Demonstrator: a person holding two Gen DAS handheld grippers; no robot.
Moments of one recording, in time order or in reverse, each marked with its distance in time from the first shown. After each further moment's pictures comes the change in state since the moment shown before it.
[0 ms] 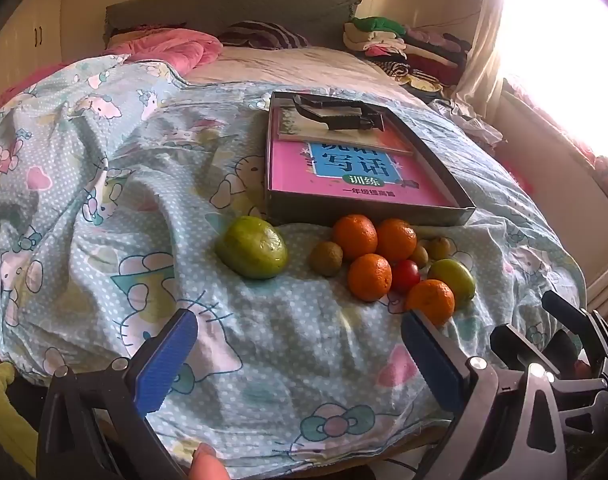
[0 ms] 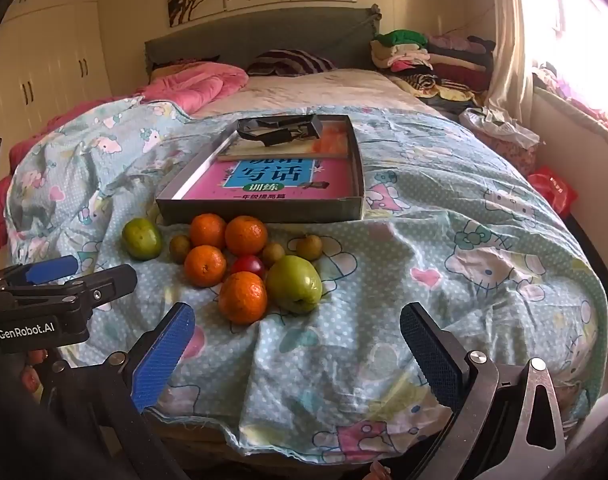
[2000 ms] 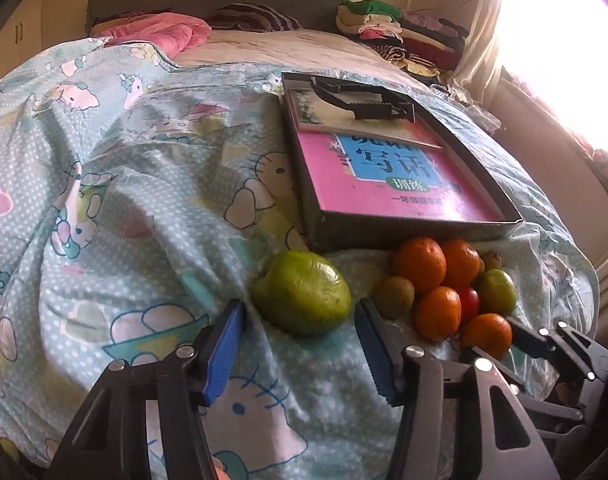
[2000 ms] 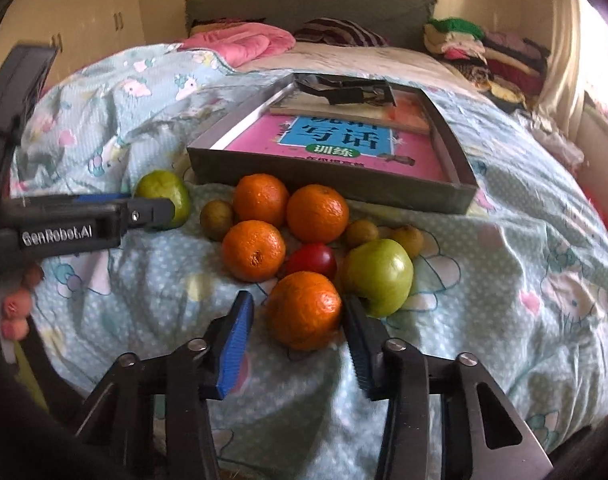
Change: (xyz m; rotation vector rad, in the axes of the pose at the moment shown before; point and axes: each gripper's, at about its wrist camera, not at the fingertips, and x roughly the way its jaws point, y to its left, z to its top) left arm 0.057 0.041 0.031 0.030 0.069 -0.048; right arm 0.080 0.049 0.006 -0.169 0.073 0.087
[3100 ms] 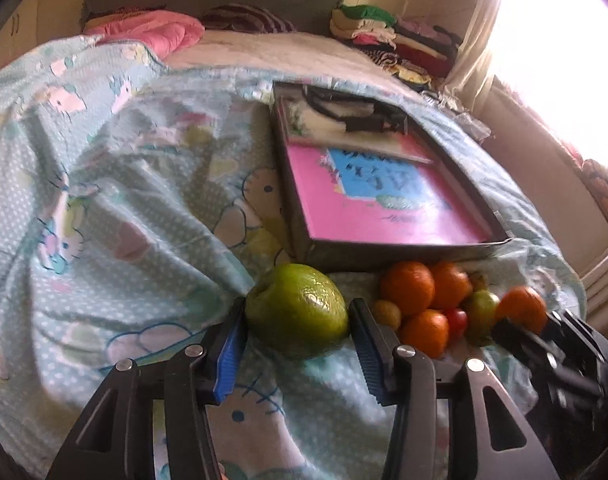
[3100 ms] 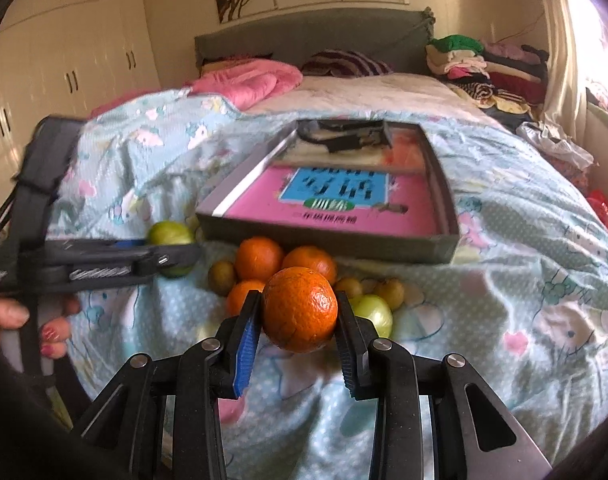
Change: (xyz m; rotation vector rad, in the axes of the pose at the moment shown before) left arm -0.007 0.002 0.014 -0.021 -0.019 -0.062; right arm -0.034 -0.030 0.019 0.075 -0.138 0.074
